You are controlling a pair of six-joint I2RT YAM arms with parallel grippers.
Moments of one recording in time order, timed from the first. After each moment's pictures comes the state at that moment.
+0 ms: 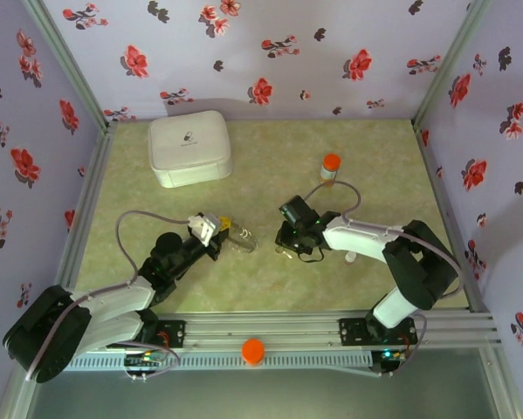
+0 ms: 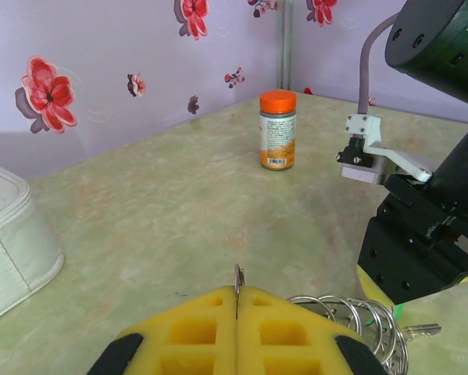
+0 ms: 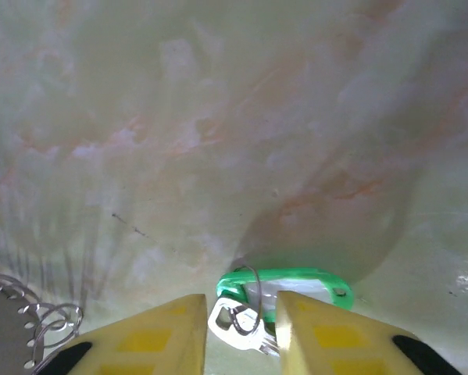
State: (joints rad) left arm -0.71 1.07 0.16 0.82 0.09 0.07; right arm 0.76 1.57 0.82 -0.35 -0.06 1.03
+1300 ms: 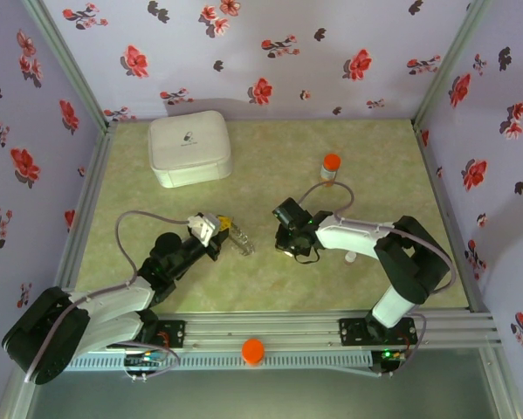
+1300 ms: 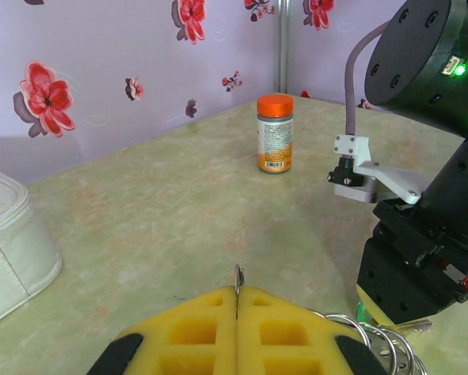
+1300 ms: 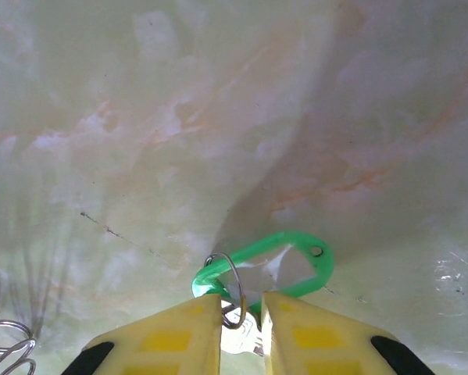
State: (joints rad) left arm -0.71 1.05 0.16 0.82 0.10 0.07; right arm 0.79 1.63 0.86 -0.40 -0.02 1.03
